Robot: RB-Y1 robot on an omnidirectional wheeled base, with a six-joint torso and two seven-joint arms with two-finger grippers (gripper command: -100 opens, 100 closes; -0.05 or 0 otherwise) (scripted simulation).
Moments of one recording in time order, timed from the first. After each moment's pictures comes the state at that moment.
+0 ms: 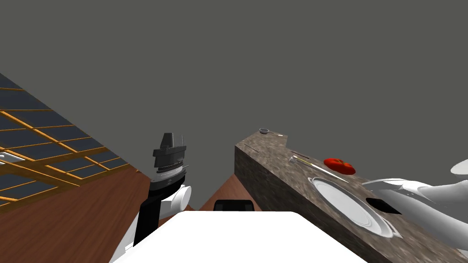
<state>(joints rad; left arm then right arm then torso) 0.50 -0.04 0.06 -2.40 -0.02 -0.60 -0.16 1.69 -2.26 -0.22 -1.42 -0.45 1.01 -1.16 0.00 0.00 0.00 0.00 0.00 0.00</state>
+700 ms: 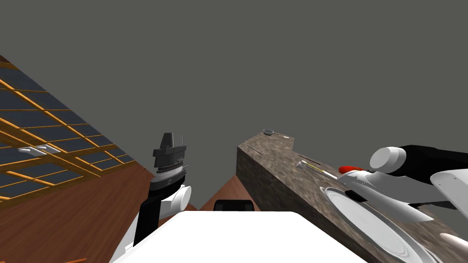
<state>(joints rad) 0.50 -0.04 0.06 -2.40 -0.02 -0.60 -0.16 1.83 -2.48 -0.23 -1.28 -0.47 1.14 -1.29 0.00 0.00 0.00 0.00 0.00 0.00</state>
